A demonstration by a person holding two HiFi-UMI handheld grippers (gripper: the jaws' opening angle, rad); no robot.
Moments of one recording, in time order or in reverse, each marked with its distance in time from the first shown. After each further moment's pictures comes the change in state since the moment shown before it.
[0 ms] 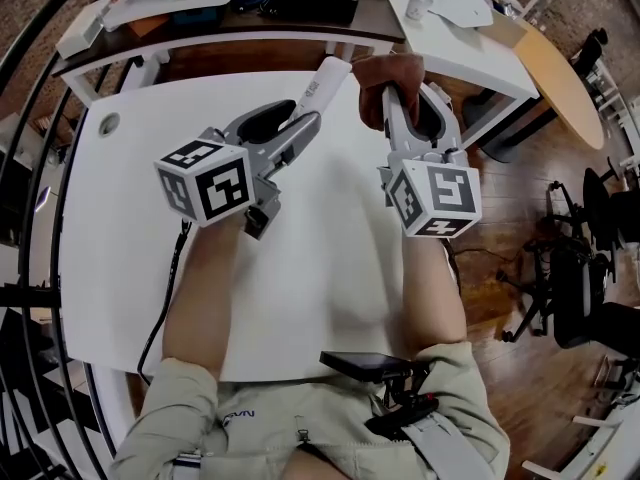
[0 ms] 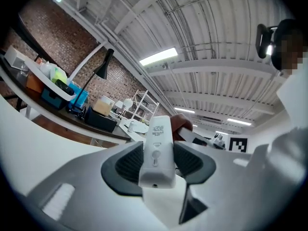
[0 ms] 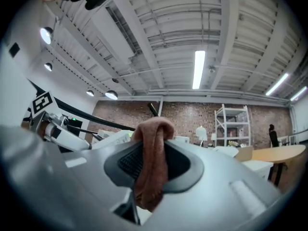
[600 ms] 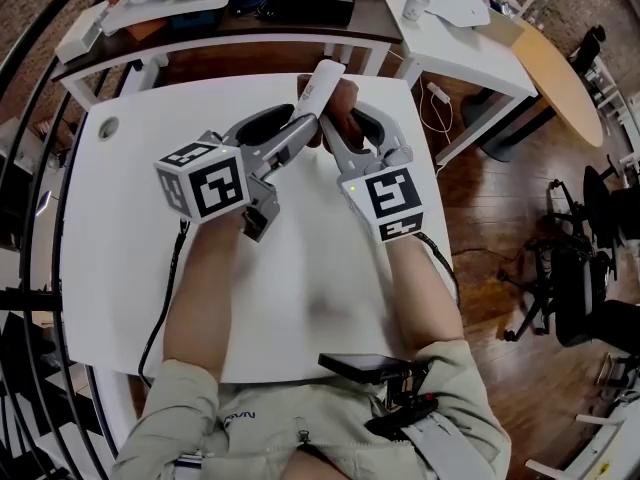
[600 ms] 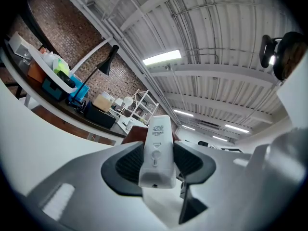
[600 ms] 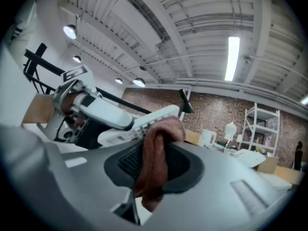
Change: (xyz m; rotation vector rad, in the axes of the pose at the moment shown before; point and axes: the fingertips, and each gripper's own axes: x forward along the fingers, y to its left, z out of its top) left arm 0.000 0.002 -0.003 -0.078 -0.013 -0.034; right arm 0.013 0.092 -0.049 -0.180 0.133 0.321
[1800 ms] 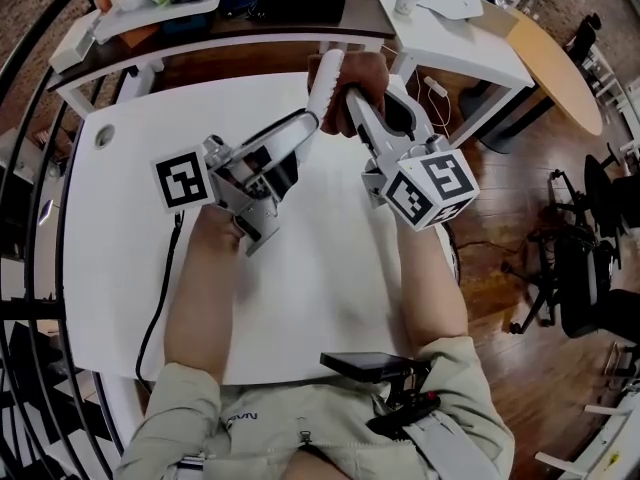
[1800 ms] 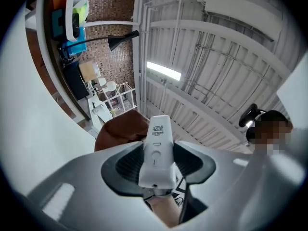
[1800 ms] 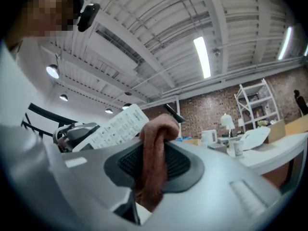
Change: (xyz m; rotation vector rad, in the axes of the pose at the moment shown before) left arm 0.000 -0.056 0.018 -0.476 -0.107 -0.466; right arm -0.030 -0.059 0.029 0.358 -0.241 -0.025
